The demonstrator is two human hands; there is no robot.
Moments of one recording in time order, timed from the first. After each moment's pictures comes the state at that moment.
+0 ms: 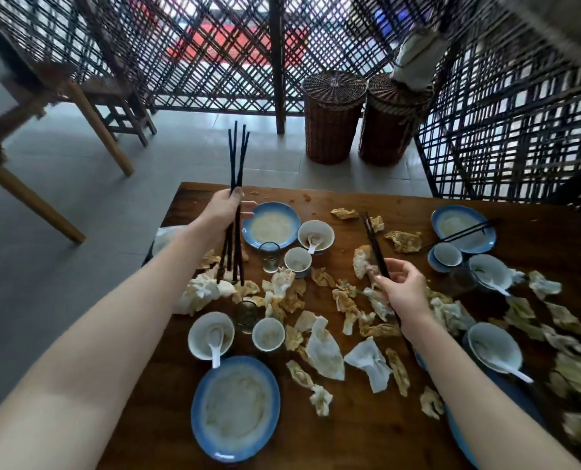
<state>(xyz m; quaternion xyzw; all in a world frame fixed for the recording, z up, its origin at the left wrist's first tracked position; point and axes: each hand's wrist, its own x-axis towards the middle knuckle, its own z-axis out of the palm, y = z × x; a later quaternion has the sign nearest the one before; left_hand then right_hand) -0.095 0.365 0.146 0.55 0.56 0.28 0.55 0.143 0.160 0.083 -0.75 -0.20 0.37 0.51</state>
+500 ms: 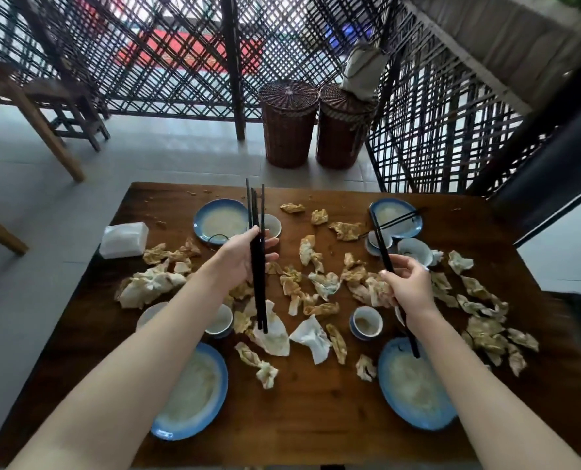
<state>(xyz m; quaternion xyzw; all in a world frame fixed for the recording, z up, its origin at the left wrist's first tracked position) -0.016 0.223 0.148 0.32 0.47 0.20 0.80 0.219 0.060 0.107 -0.77 -0.21 0.30 0.52</state>
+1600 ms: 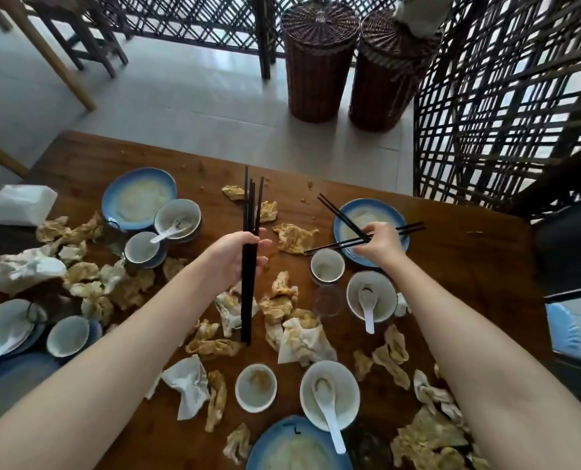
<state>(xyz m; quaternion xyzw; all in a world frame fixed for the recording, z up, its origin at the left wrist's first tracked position) 0.225 0.254 0.077 0.24 0.61 0.20 0.73 0.490 0.239 -0.005 -0.81 -0.48 0.30 0.14</state>
